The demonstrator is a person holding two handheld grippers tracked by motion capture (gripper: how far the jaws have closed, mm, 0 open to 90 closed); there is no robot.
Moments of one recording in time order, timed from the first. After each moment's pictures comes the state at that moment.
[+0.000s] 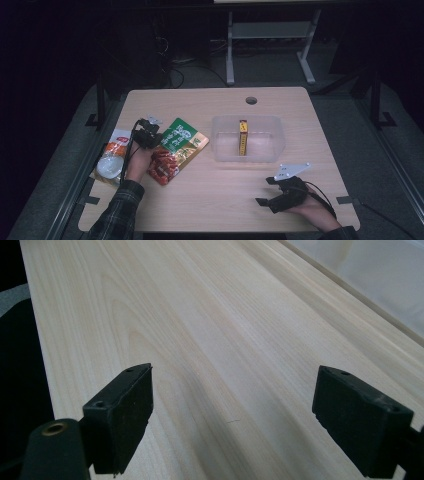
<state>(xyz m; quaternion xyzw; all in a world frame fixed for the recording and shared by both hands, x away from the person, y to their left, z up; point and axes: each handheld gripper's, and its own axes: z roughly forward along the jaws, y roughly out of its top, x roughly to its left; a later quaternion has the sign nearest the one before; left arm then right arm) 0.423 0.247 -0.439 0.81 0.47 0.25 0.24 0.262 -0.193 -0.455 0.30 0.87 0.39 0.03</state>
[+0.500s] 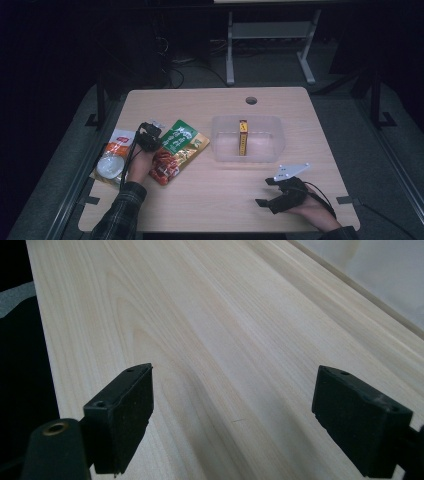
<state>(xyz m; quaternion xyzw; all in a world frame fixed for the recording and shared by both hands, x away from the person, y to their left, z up) 0.420 0.242 -0.453 0.83 0.46 0.25 0.18 0.262 -0.192 -0.456 0.30 0.87 0.39 0.03</state>
